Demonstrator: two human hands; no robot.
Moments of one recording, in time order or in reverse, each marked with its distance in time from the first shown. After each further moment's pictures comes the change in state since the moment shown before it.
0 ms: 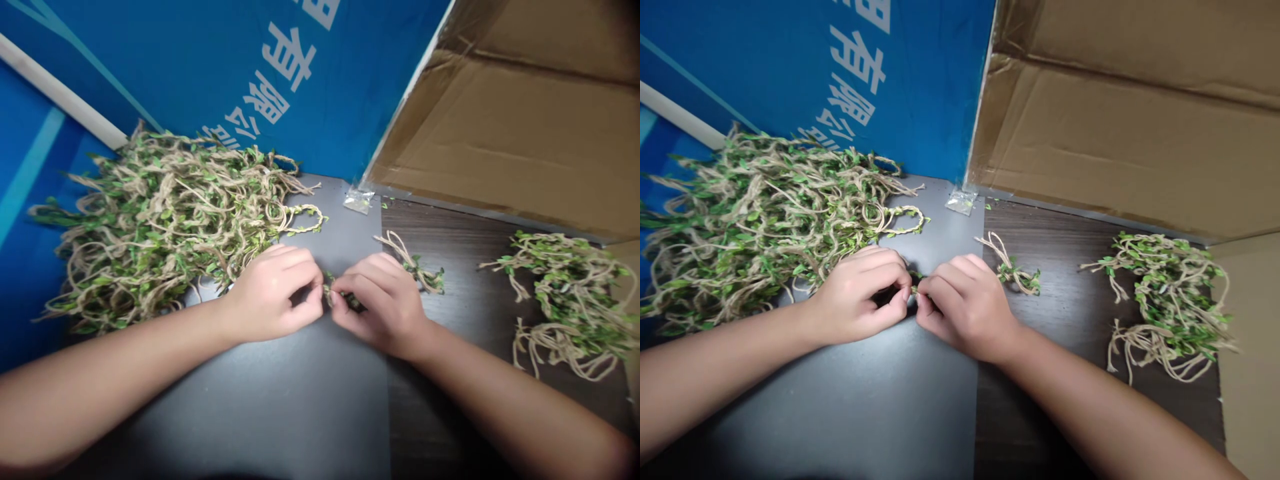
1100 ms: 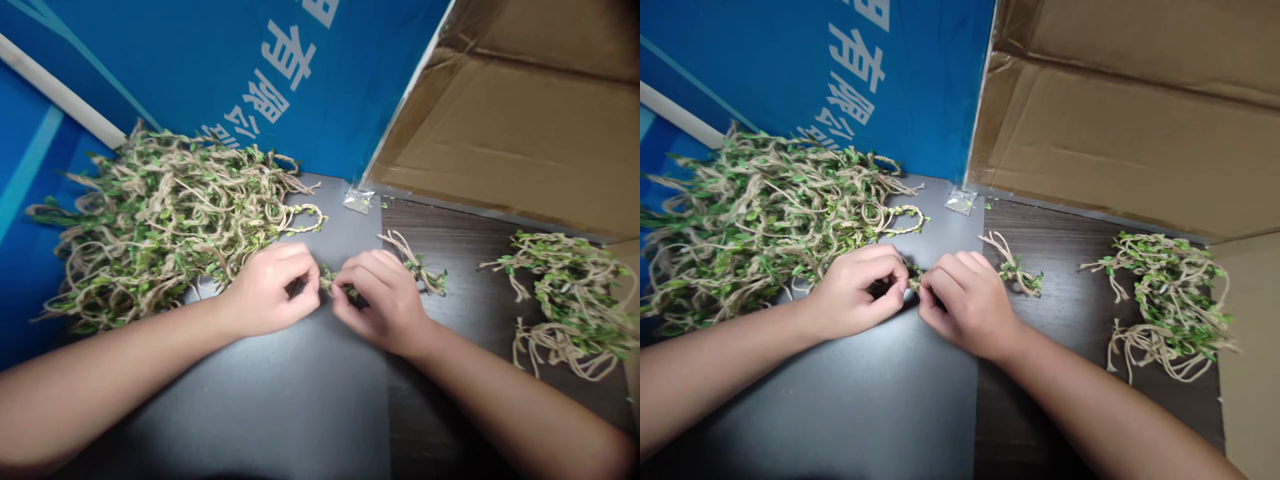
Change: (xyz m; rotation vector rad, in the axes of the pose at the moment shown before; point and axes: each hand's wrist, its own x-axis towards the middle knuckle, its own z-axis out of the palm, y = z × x) left_hand 0.002 -0.002 -0.003 -0.101 0.011 -0.076; right_hand 0.002 -0.001 -0.003 -0.017 -0.049 0.080
